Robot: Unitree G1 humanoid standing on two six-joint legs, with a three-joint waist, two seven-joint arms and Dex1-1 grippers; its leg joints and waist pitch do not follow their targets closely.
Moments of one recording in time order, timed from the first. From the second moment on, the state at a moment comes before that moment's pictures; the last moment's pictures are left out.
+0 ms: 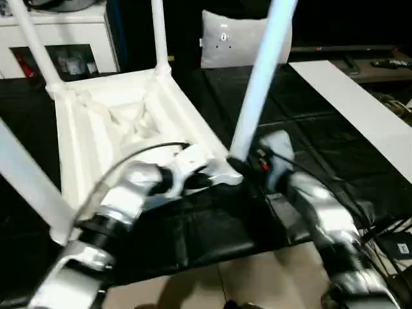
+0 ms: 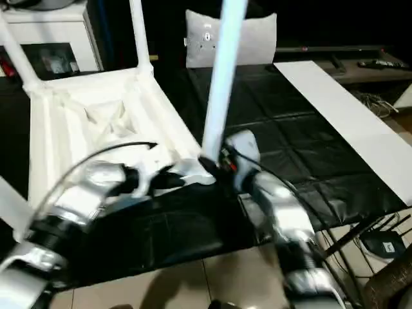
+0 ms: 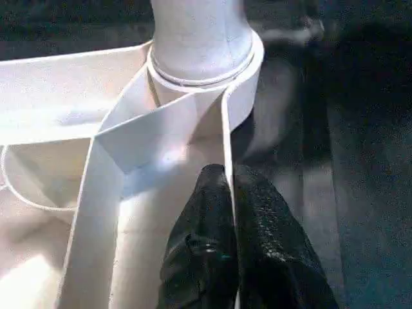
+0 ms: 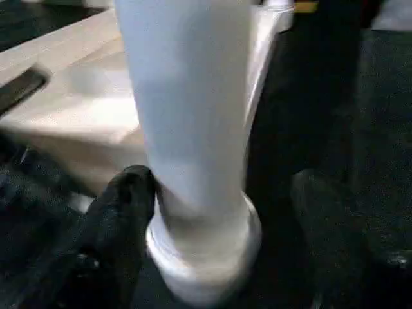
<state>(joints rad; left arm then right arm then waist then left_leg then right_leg) -0.59 0.36 -0.29 0.49 0.07 0.18 -1.02 -0.34 -0.22 0.01 0.29 0.17 0.24 0.71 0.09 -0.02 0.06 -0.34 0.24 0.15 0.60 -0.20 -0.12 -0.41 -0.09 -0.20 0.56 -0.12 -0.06</state>
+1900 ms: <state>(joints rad) 0.00 0.13 0.06 -0.22 -0.22 0.34 -0.45 -0.01 -0.14 0.03 -0.19 0.18 0.35 0.40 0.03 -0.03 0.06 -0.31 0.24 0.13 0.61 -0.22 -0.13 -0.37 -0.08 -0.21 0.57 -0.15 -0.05</state>
